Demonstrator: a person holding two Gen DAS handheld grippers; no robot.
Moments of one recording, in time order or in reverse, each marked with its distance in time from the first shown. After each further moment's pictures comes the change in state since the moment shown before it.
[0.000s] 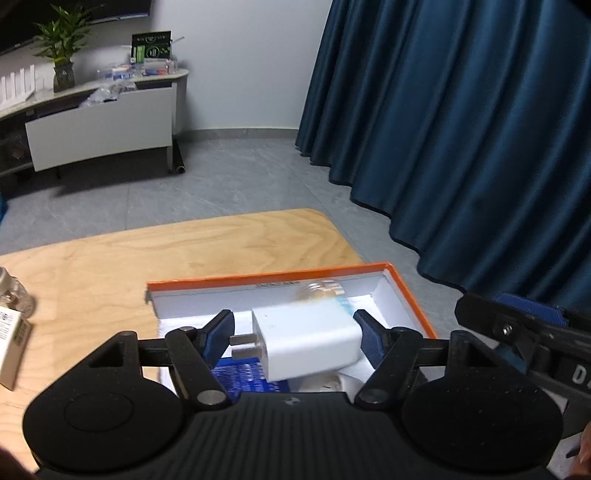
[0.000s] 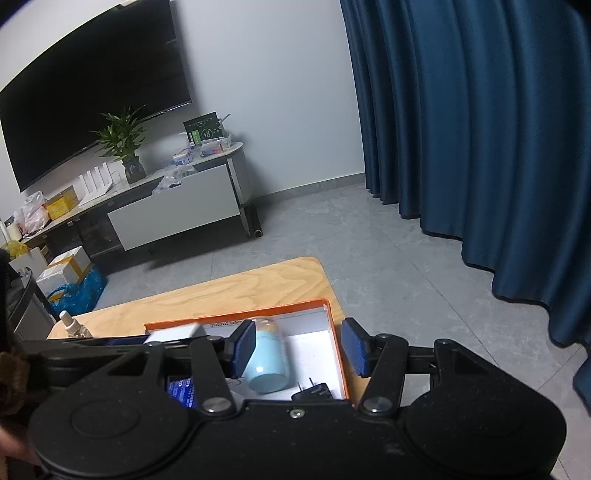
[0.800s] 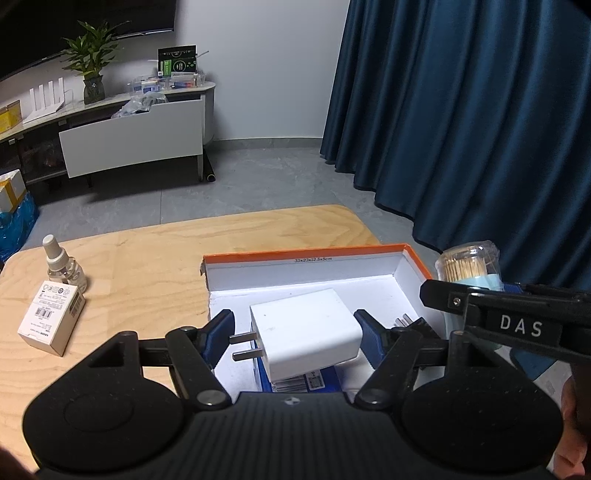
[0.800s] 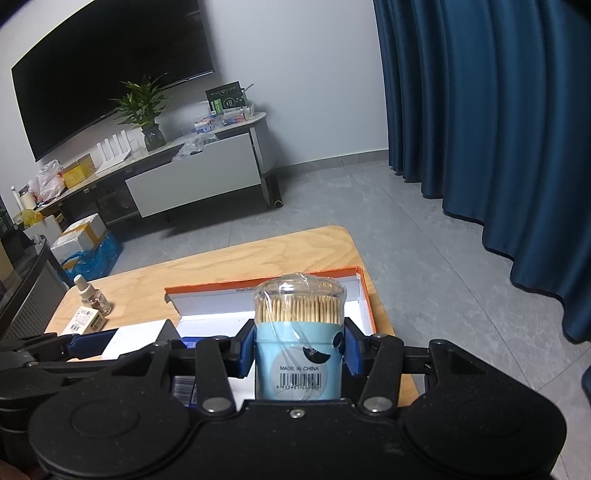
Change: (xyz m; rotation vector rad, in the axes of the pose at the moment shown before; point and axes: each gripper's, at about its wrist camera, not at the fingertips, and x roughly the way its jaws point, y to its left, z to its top) left arm -0.038 0.005 -0.026 0.015 -0.038 0.105; right arm 0.020 0.020 -0.008 -0.051 0.102 0.041
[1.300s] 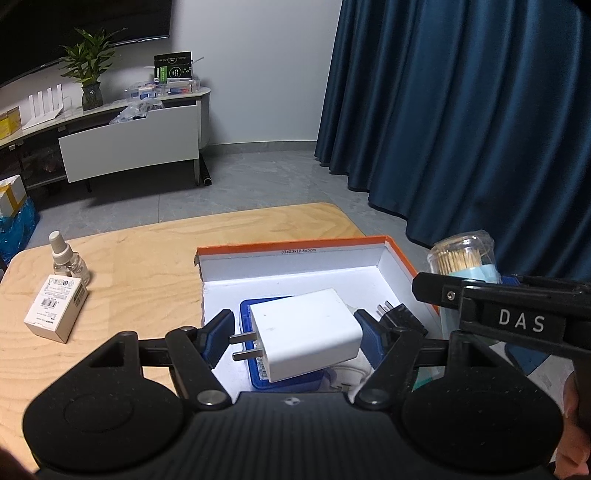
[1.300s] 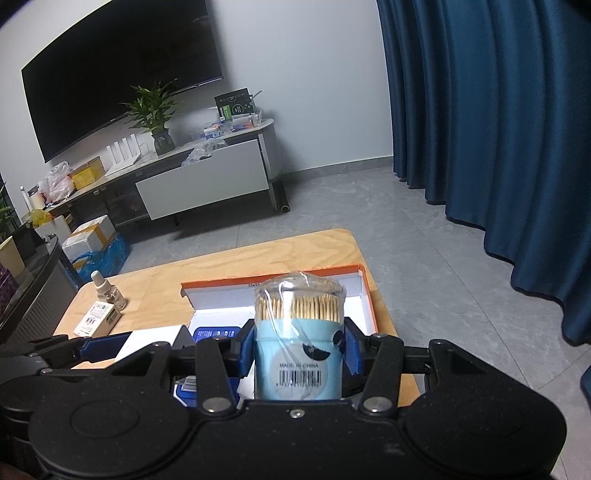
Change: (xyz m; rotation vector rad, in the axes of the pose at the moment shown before) left arm -0.018 -0.010 -0.011 0.013 -0.015 -0.001; right arm -0.034 0.002 -0.013 -0.014 -0.026 0.021
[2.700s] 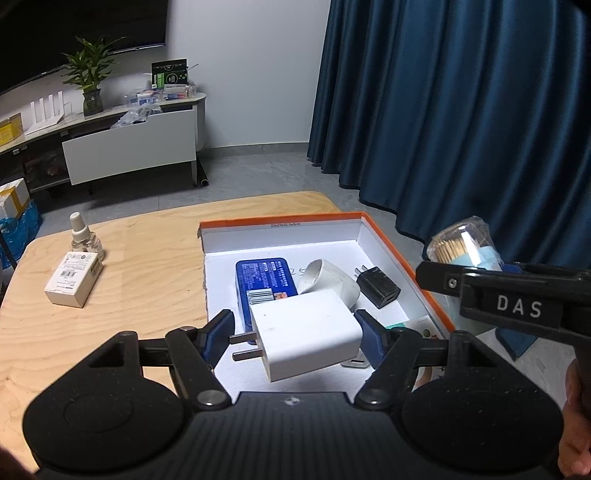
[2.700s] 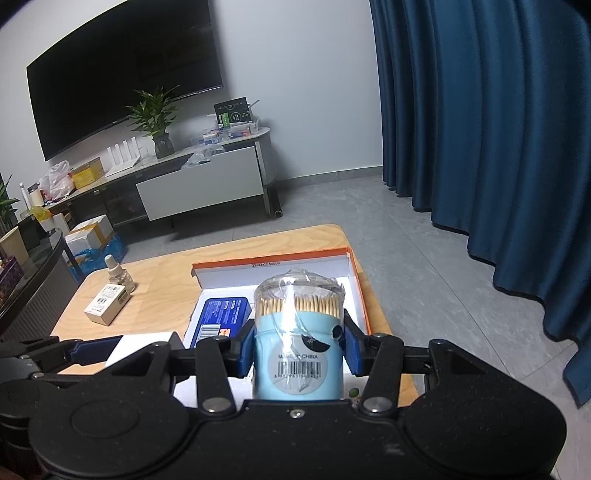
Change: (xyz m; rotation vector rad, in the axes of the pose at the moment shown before) left arm -0.048 -0.009 -0.038 0.033 -0.014 -0.014; right arm -0.058 0.010 -0.034 -0.019 -0.037 -0.035
